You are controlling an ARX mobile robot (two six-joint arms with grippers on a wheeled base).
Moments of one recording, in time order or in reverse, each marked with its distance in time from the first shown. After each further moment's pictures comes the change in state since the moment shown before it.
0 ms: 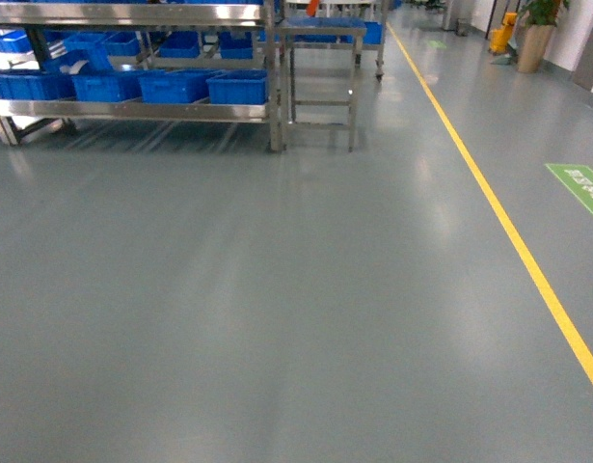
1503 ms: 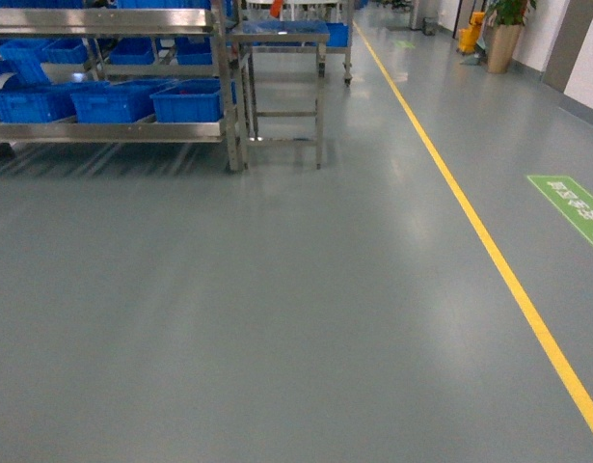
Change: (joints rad) left arm 0.000 0.000 0.000 -0.001 0.000 0.000; right arm 0.000 0.000 0.000 -0.001 0.000 0.000
